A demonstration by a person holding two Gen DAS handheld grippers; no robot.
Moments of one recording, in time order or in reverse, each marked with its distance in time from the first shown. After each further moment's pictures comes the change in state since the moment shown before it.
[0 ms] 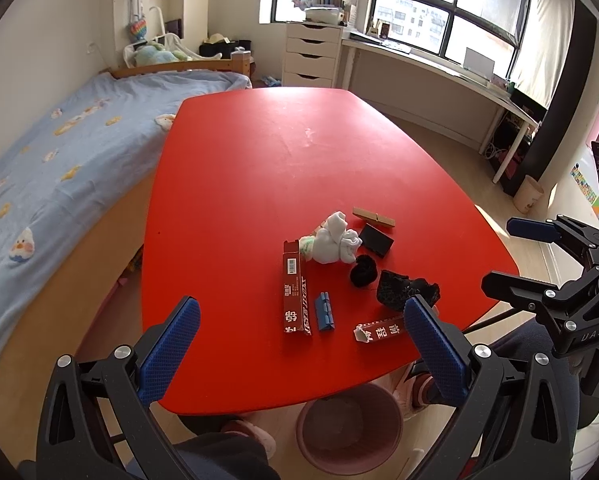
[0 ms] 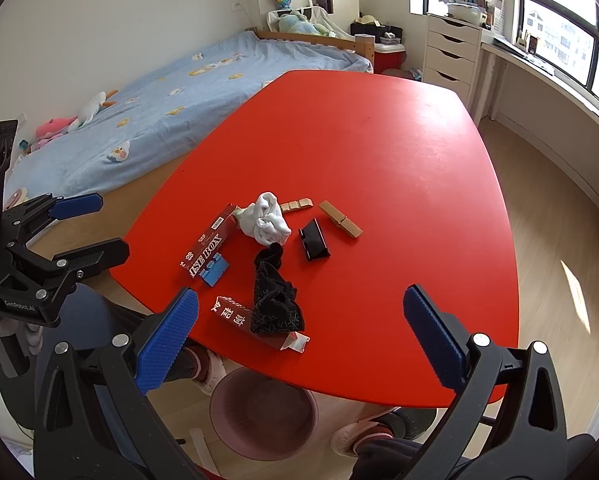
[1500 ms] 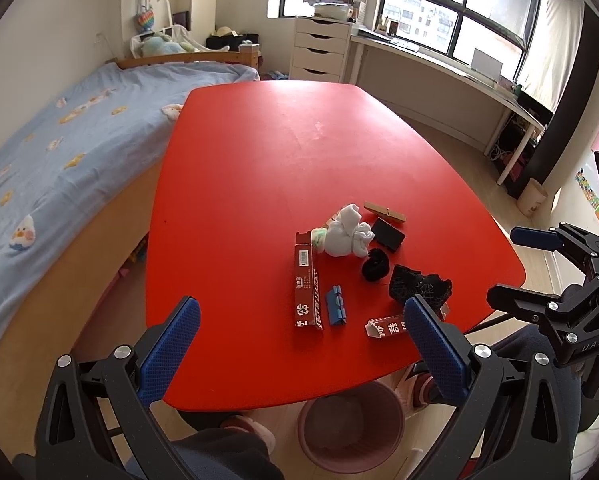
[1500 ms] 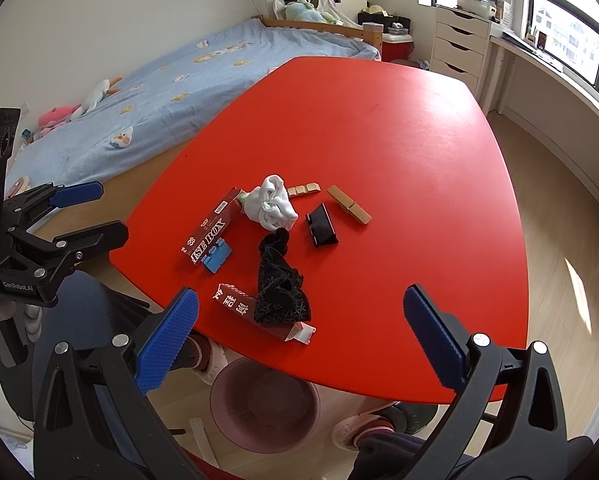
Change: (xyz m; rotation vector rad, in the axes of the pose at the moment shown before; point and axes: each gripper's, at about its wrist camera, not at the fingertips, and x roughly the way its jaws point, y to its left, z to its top) left arm 0.008 0.015 0.002 -0.026 0.024 0.001; right arm 0.010 0.004 -0.003 -0.024 0.049 0.013
